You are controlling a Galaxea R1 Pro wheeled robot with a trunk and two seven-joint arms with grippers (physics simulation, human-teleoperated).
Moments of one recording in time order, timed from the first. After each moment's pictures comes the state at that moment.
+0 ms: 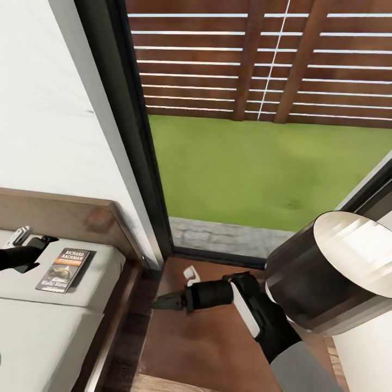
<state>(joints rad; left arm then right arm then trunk) -0.87 0.42 0.58 -0.86 0.78 0.90 0.28 -0.60 0.10 0.35 -1.13 -0.32 0.90 1.23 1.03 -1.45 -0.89</state>
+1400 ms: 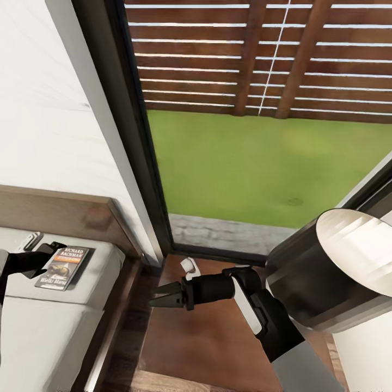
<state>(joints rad) -0.86 0.42 0.53 -0.78 0.78 0.90 0.27 -0.60 0.10 0.36 -1.24 -0.34 0.88 1.26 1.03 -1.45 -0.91</state>
